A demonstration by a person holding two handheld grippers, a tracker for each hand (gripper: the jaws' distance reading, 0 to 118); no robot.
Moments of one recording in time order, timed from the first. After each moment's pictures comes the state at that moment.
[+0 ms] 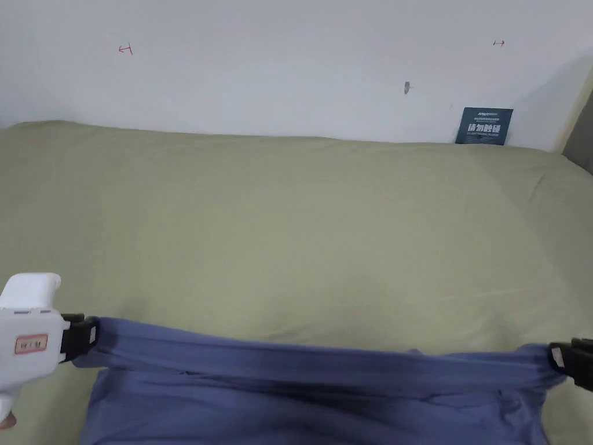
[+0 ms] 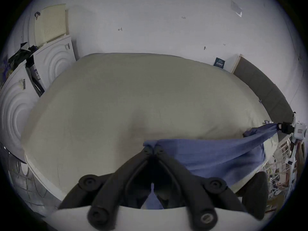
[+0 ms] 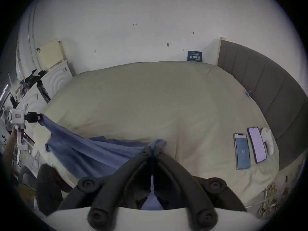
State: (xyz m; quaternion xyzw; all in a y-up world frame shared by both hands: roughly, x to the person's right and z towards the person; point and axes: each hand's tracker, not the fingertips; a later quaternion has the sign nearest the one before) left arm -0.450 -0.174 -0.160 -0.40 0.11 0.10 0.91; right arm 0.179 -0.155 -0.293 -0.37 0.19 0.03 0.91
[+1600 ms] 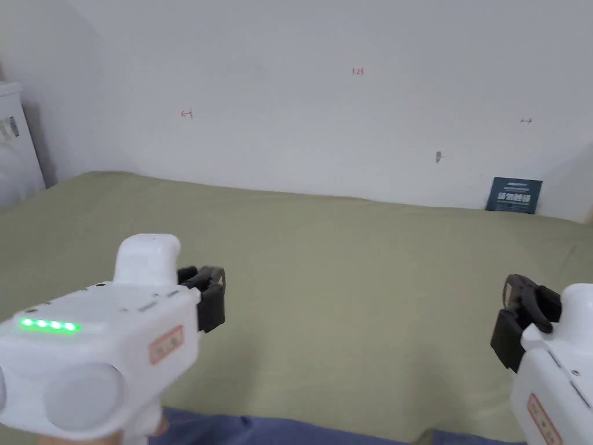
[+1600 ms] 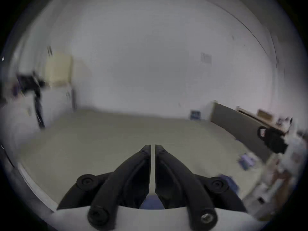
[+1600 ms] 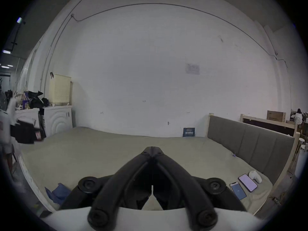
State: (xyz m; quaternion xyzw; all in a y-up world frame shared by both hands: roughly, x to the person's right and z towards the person) left arm -0.352 -0.065 -0.119 -0.20 0.04 0.15 0.97; right arm 0.018 -0.064 -0.183 -0.01 0.14 0.02 0.99
